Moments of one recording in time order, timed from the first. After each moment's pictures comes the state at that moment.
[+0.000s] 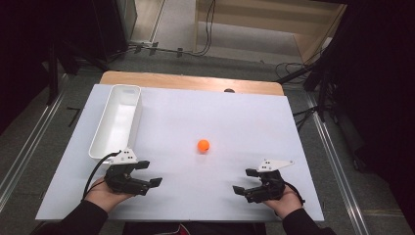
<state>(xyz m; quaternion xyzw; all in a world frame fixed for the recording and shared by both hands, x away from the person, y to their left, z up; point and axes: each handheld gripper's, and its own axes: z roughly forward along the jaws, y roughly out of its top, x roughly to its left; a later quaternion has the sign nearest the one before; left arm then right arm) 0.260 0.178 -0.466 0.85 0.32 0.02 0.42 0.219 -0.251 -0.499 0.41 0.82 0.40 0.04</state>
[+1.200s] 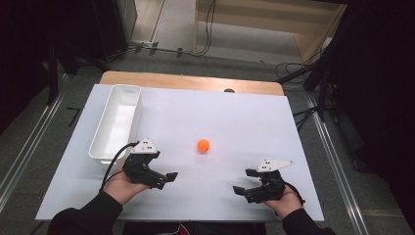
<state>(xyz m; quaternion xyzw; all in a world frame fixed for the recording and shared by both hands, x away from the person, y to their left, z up) 0.278 0.134 -0.453 0.85 0.32 0.03 0.41 0.219 -0.251 -0.499 0.41 0.82 0.40 0.04</state>
